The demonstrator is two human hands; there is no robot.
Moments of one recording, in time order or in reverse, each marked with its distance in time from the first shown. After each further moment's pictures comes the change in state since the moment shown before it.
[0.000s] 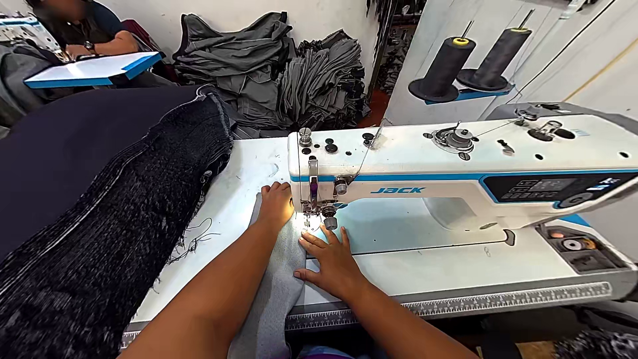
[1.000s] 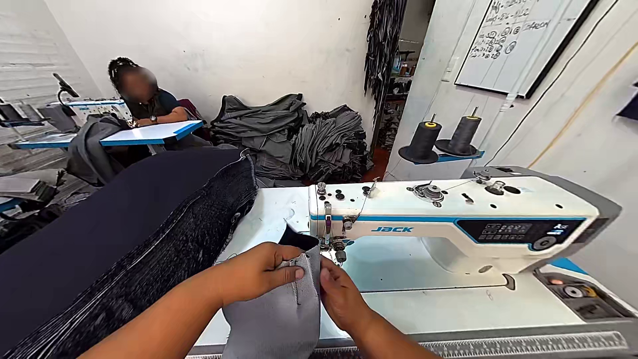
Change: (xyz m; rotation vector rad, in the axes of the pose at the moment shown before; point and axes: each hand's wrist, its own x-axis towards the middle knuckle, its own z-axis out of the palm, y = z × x) left_hand -0.087 0.036 -0.205 -0.576 -0.500 0.302; right_hand -0.024 -0.061 -0.023 1.348 0.331 -0.655
